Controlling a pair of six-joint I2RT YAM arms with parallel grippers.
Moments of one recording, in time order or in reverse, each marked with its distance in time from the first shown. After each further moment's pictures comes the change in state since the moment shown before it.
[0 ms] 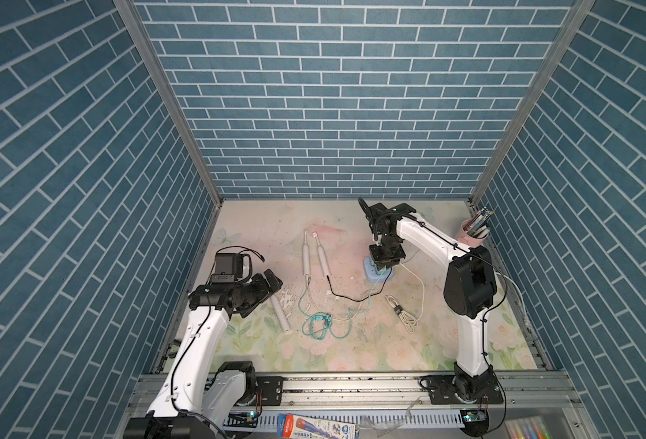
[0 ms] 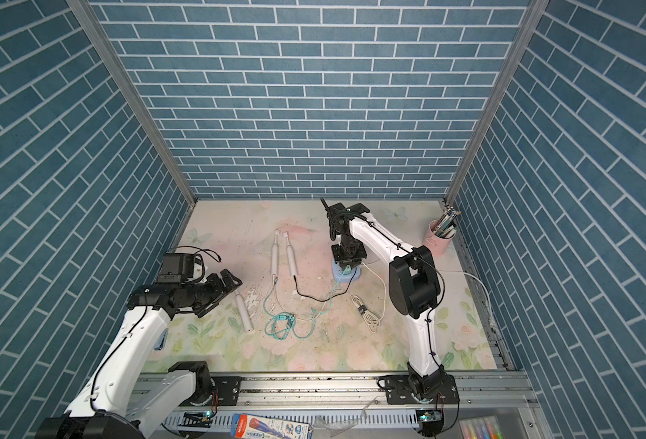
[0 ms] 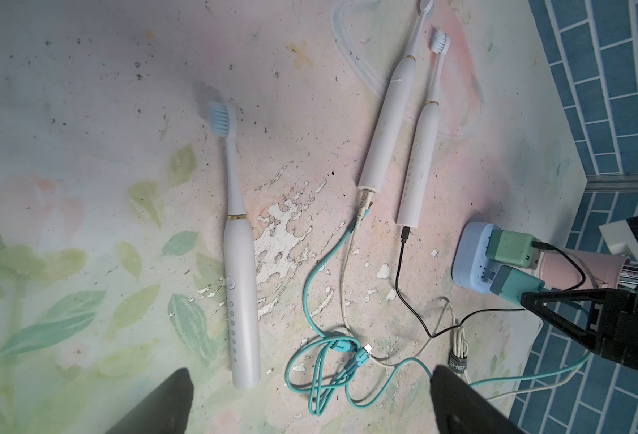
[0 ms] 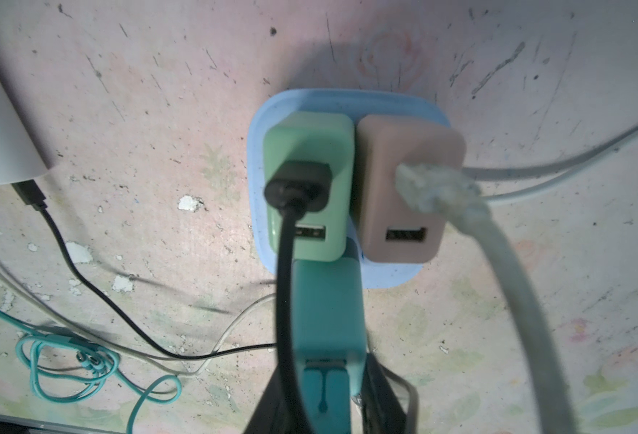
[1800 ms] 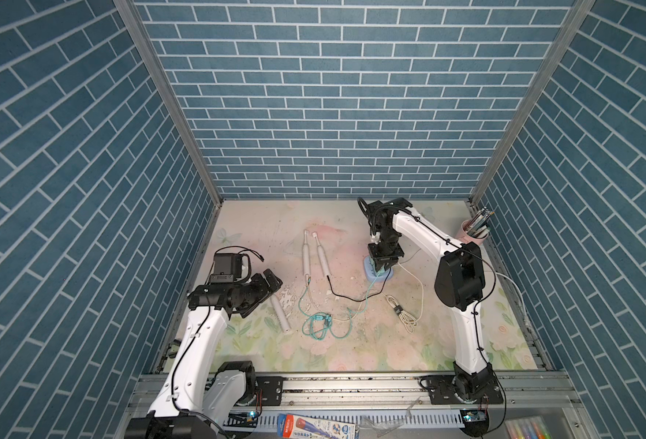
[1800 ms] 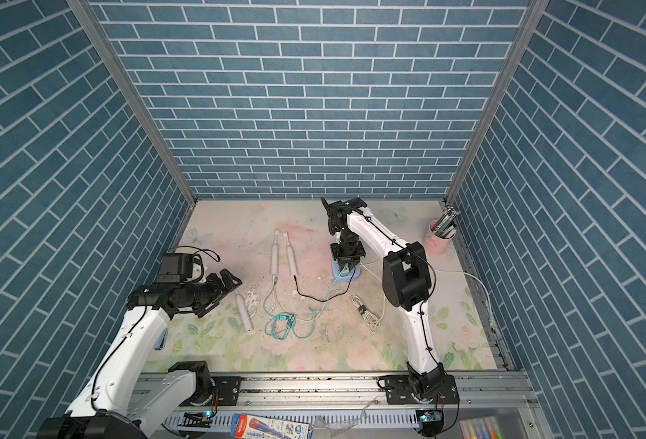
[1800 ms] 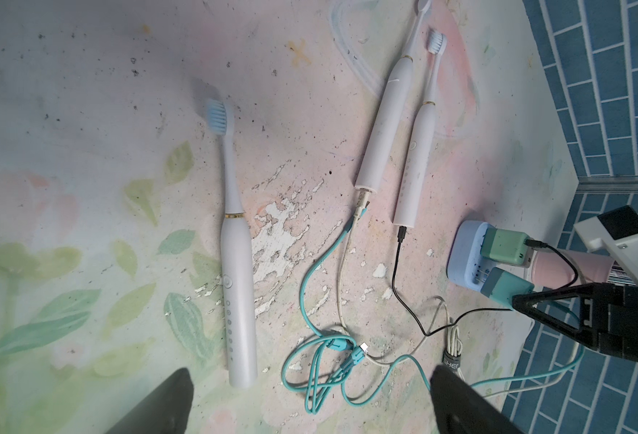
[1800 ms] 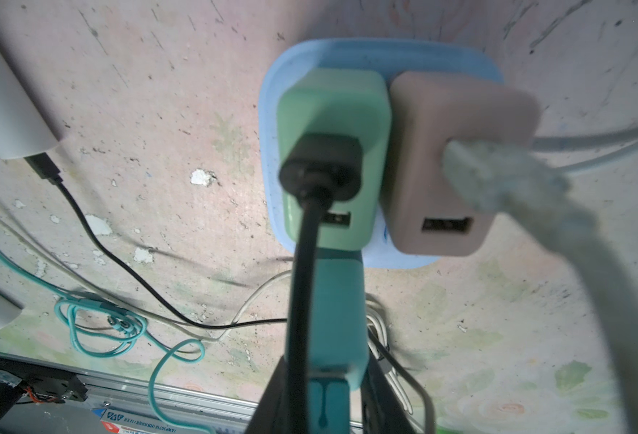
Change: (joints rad) left arm 0.013 0.000 -0.001 0.000 0.021 0.000; right arm -0.021 0.115 0.167 -0.169 -0.093 -0.018
